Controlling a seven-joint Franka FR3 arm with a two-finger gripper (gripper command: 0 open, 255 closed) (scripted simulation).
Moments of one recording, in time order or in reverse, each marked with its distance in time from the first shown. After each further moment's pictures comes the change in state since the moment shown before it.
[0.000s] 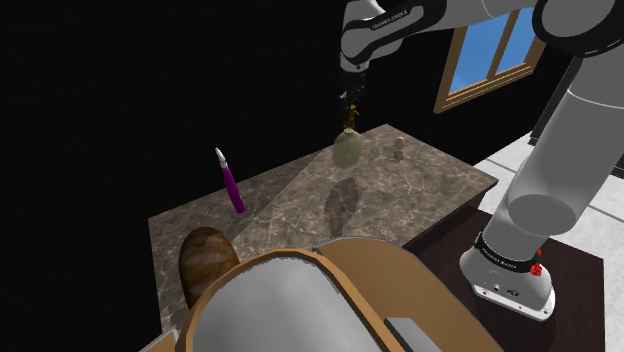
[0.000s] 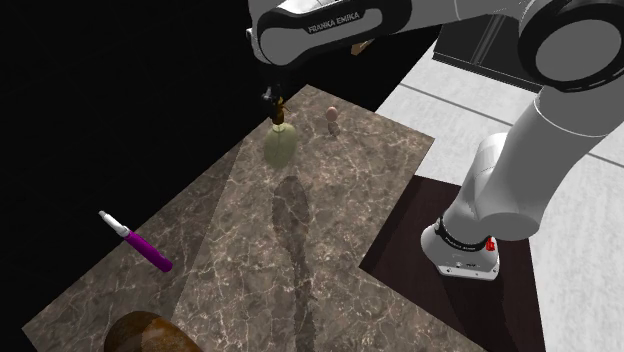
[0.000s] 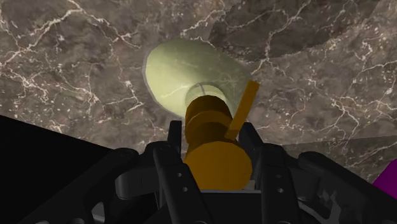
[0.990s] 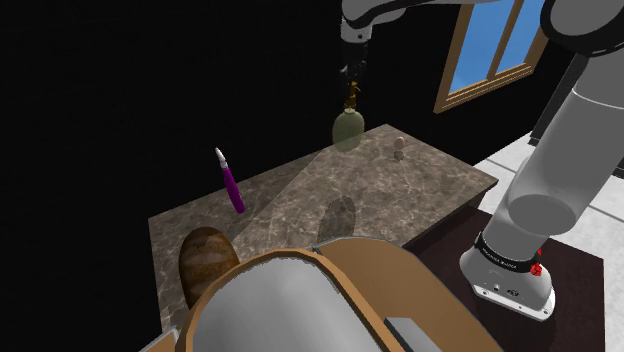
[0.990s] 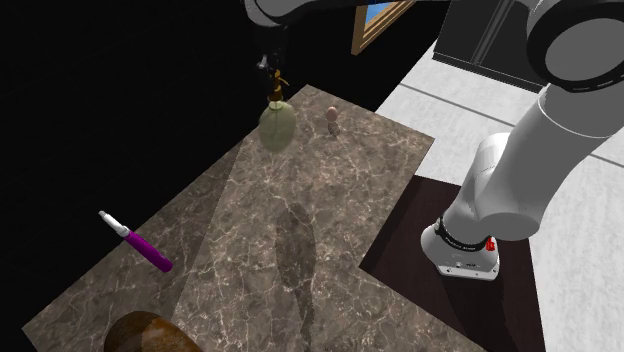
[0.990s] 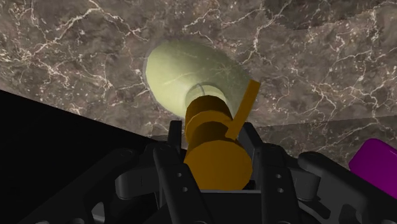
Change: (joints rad) arm 0.000 -0.027 0.000 0.175 -0.005 -0.202 0.004
